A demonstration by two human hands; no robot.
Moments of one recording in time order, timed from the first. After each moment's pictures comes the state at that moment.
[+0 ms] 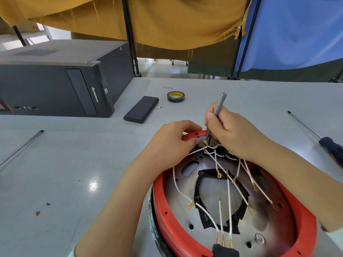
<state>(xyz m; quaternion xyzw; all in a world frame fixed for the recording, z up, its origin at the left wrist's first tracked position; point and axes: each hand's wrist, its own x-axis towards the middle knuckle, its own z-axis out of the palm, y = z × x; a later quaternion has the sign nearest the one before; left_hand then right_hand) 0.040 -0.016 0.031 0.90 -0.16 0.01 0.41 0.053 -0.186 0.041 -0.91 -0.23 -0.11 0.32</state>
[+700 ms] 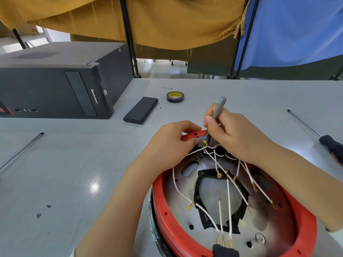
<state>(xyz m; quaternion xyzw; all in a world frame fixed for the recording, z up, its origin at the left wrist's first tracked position) 0.040 -0.016 0.031 0.90 -0.17 0.01 0.41 0.050 -0.191 0.038 -0.90 -0.28 -0.13 0.32</state>
